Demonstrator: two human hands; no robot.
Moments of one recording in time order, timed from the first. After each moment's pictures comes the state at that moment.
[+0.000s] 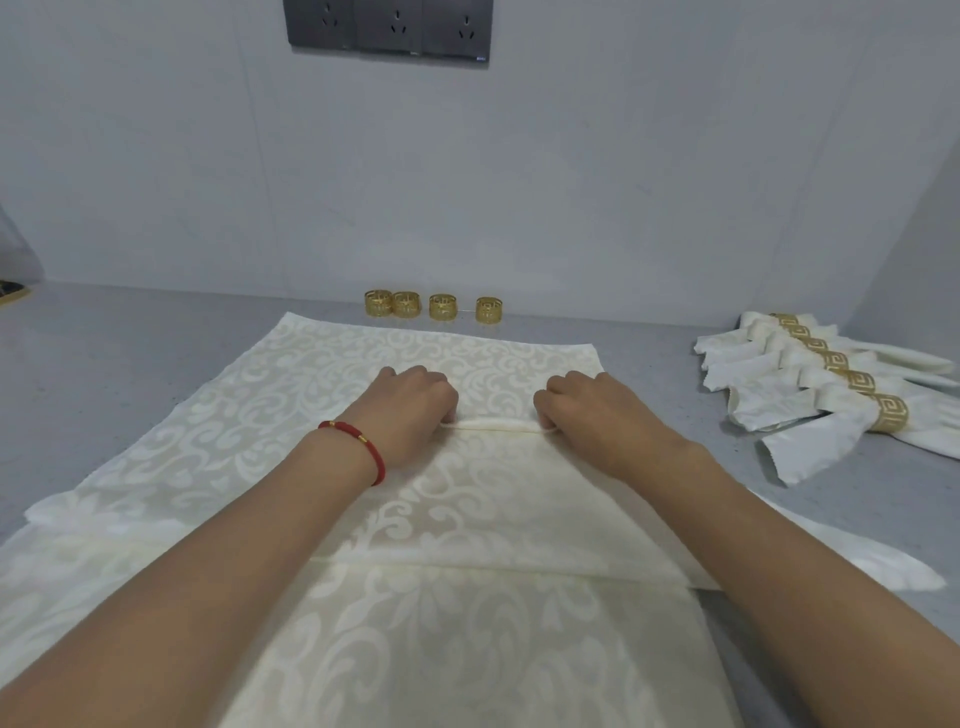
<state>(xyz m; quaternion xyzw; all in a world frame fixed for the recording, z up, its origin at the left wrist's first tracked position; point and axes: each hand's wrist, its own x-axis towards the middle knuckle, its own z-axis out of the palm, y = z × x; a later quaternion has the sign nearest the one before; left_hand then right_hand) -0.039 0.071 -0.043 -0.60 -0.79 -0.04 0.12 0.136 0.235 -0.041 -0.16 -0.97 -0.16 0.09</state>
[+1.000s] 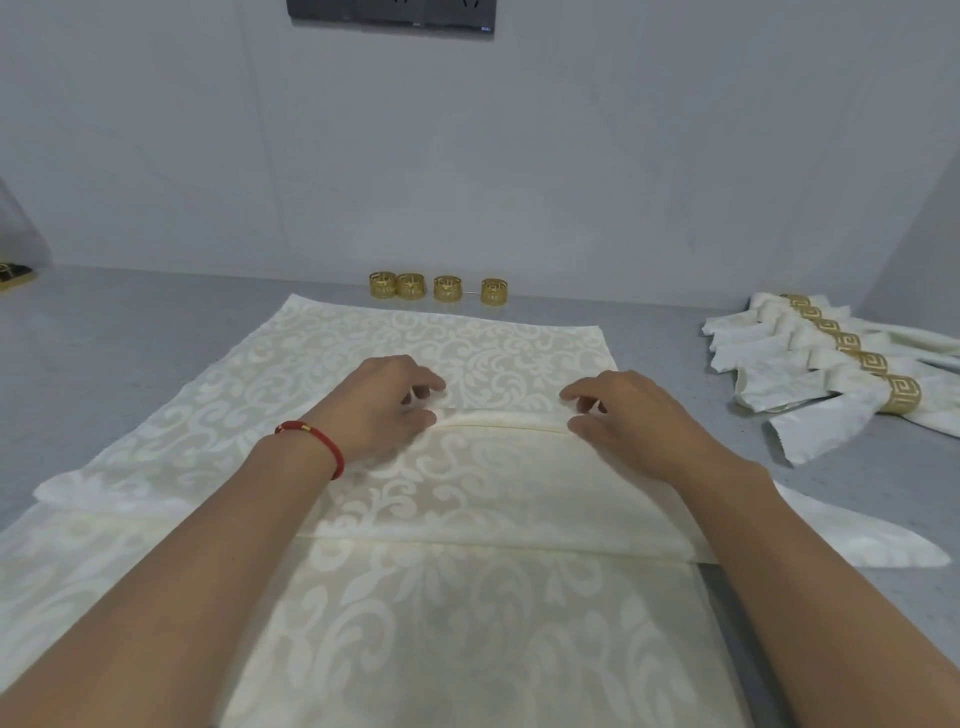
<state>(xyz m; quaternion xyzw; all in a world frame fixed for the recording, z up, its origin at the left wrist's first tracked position) -0.043 0.038 -0.043 -0.54 -0.81 -0.23 -0.02 0.172 0.234 -0.045 -0.26 -0.95 0.11 0.11</state>
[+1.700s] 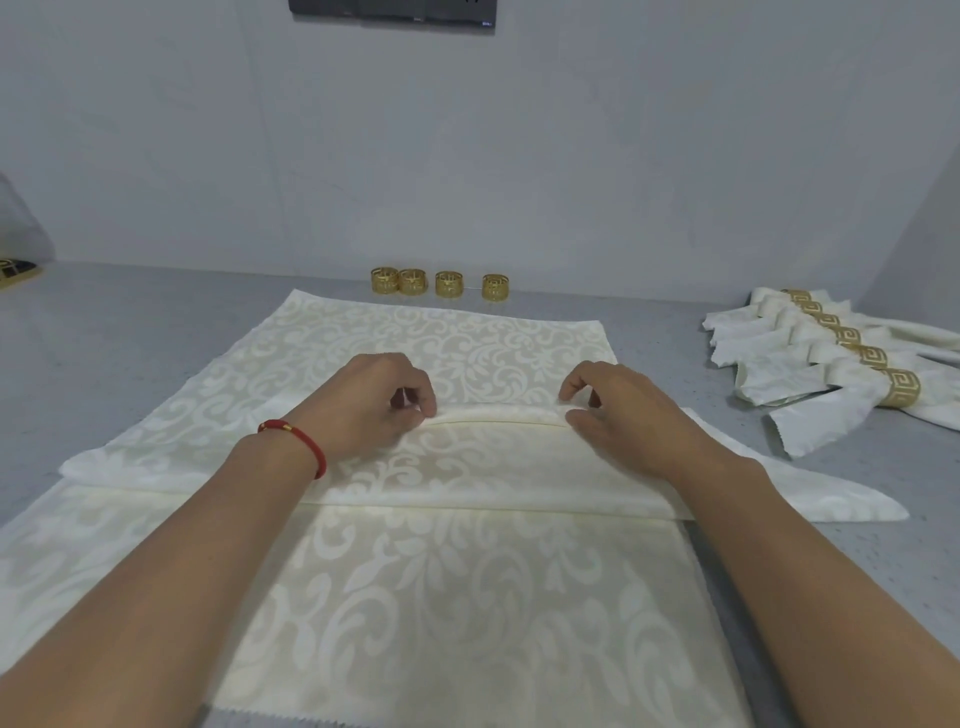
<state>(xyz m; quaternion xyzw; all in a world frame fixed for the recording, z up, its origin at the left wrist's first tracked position) -0.044 0.023 -0.043 -0.56 -0.79 -0.25 -0.02 0.173 0.229 -0.052 -0.25 -0.95 0.14 0.15</state>
